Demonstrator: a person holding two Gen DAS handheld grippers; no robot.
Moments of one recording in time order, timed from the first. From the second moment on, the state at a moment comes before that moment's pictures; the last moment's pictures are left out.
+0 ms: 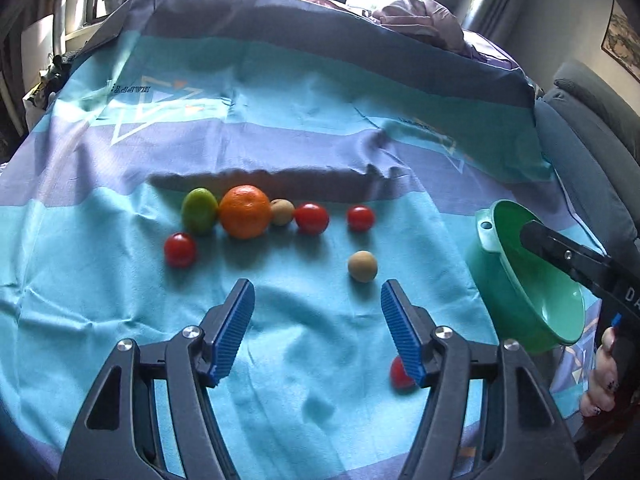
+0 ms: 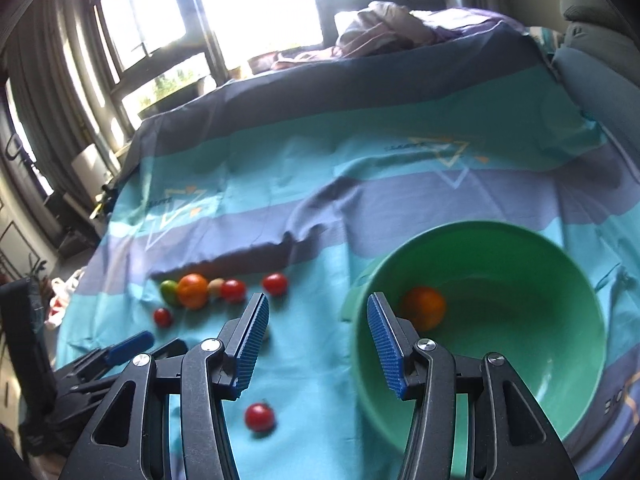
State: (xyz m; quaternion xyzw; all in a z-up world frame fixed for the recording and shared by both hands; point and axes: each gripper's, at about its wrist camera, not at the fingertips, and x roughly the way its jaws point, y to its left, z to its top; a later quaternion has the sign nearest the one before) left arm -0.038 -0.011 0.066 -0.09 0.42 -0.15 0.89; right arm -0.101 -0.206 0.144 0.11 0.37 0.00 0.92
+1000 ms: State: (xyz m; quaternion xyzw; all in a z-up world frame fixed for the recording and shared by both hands) left arm -0.034 0.018 0.057 -0.12 0.45 -0.13 0.88; right arm -0.116 -0.163 0.087 0.18 0.51 0.07 0.84
